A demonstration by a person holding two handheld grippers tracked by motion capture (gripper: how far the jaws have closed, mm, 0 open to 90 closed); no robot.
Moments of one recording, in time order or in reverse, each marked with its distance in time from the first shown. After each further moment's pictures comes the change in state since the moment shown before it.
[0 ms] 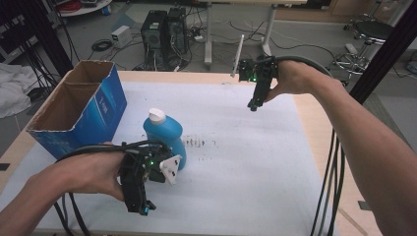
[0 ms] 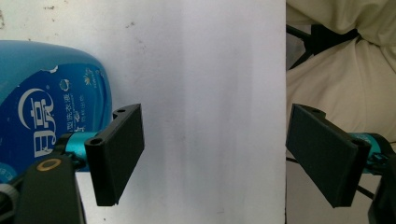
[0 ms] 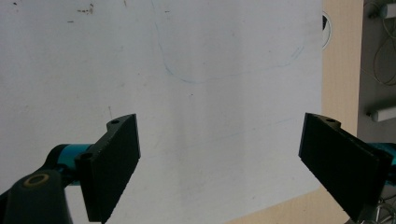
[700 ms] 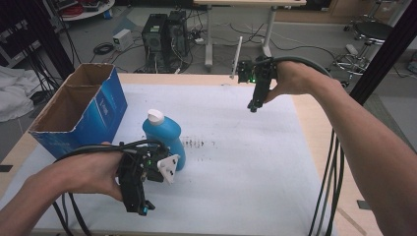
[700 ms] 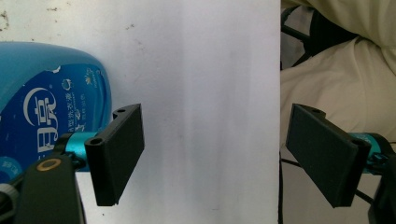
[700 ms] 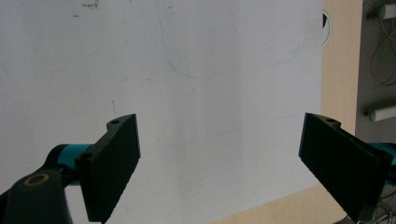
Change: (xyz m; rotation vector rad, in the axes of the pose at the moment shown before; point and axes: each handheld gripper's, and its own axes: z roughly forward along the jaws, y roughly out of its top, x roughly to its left) left arm -0.004 0.003 -0.006 0.005 0.009 -0.009; right arm 0.004 -0.004 -0.005 -0.001 -0.005 -0.010
